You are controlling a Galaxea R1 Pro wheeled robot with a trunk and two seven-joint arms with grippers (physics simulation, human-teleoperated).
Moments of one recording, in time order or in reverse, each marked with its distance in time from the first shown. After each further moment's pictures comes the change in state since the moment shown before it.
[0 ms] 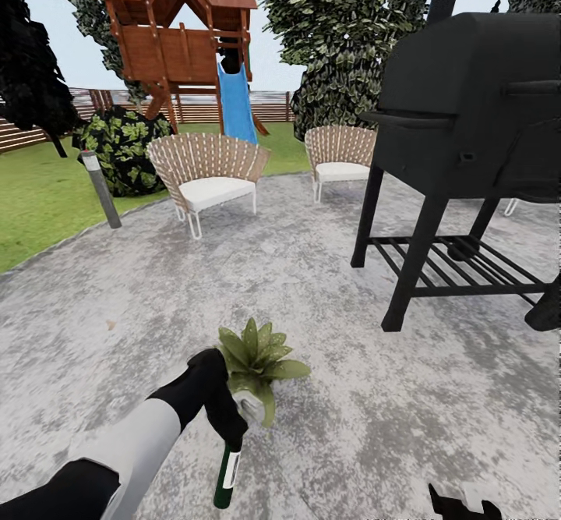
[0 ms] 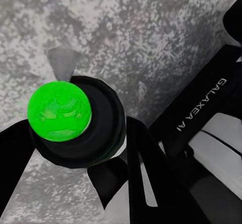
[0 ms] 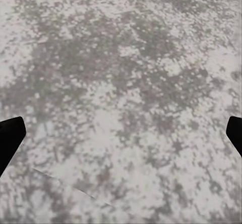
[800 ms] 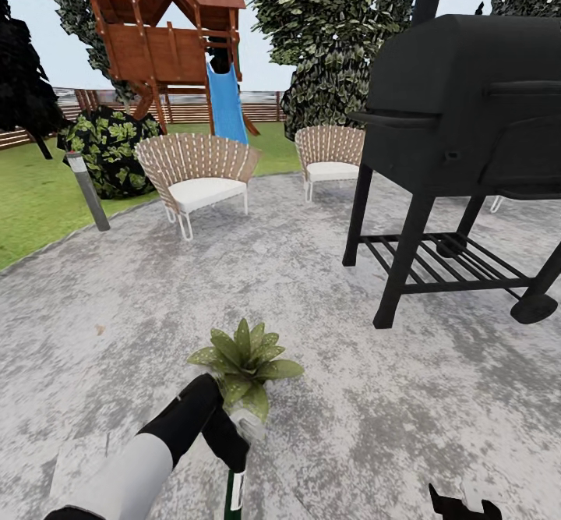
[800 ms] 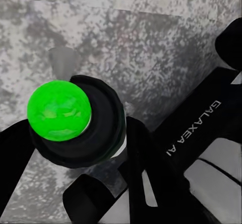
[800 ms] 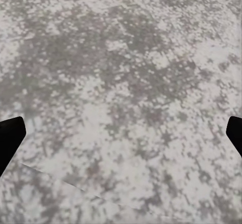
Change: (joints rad) left arm 0.134 0.006 0.072 -0.072 0.148 -0.019 0.171; right arm 0.000 0.000 0.000 -0.001 0.000 0.000 0.000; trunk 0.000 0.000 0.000
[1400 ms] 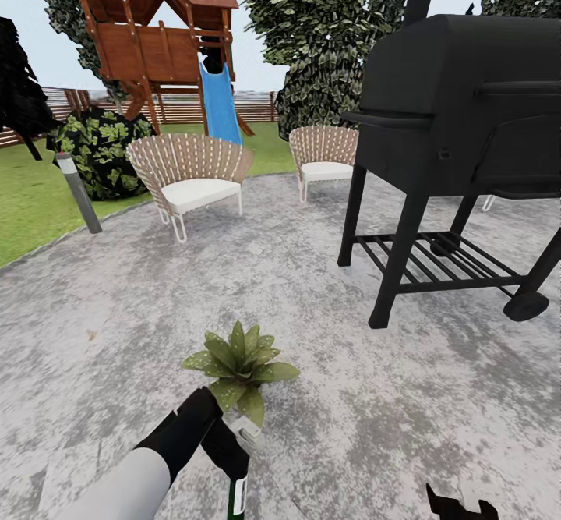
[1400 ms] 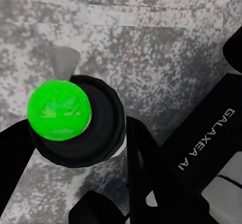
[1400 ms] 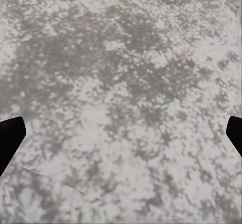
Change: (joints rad) left arm 0.045 0.000 0.015 0.010 0.062 -0.107 0.102; right arm 0.000 0.008 0.001 0.000 0.000 0.000 0.002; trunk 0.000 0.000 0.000
